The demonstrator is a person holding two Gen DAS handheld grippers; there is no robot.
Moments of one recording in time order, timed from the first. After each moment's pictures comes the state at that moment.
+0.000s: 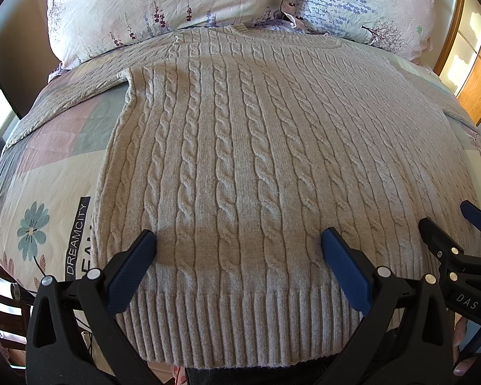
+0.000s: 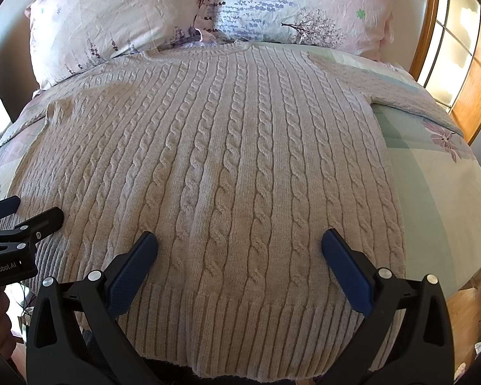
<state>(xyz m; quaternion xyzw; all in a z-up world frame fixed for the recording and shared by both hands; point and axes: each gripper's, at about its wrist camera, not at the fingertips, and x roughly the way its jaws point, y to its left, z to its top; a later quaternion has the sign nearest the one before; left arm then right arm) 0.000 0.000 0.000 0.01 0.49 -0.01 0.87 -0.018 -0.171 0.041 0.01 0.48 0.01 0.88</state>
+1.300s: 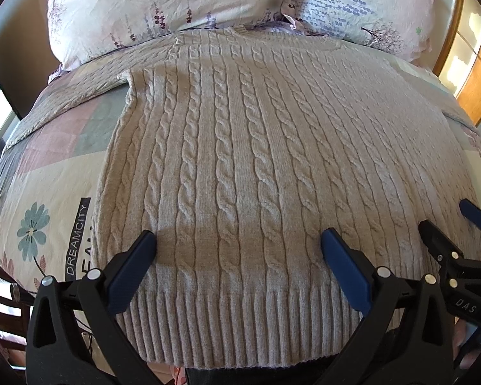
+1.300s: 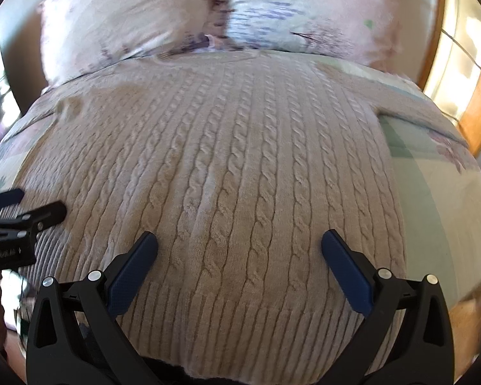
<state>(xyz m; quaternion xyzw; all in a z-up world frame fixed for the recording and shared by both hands) -0.003 0.002 0.002 0.02 0.49 -0.01 0.87 -0.019 -0.175 0.042 0.00 0.47 0.05 0.88</state>
